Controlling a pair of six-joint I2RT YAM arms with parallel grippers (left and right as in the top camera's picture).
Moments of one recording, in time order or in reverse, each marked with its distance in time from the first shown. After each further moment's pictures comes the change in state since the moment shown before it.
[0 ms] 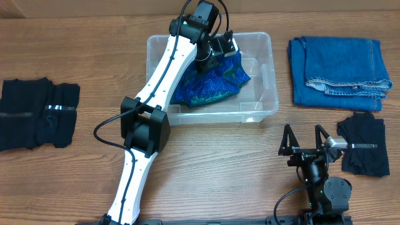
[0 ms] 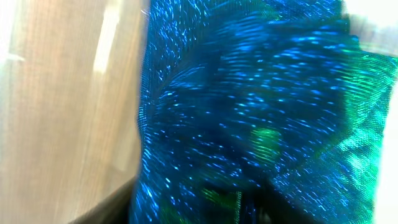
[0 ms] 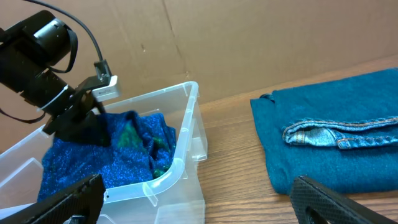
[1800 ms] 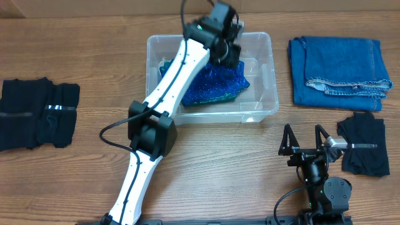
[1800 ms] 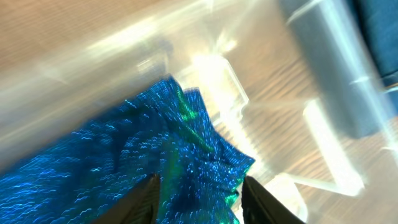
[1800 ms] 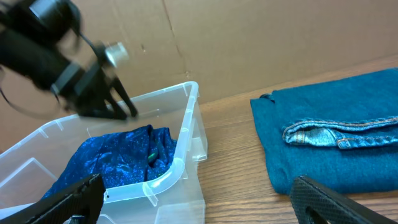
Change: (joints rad) left arm -0.062 0.002 0.108 0.036 0.127 -0.904; right arm 0.000 0.000 0.000 0.001 0.000 0.000
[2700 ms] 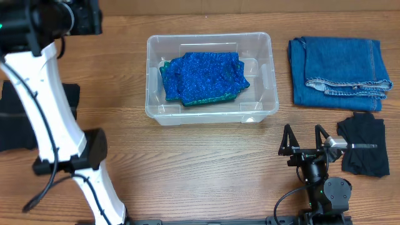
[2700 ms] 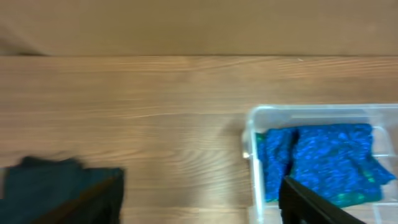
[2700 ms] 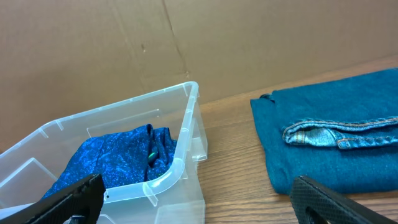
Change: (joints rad) left arm 0.605 -0.357 0.412 -0.538 -0.160 0.158; right arm 0.000 0.000 0.000 0.000 0.000 0.000
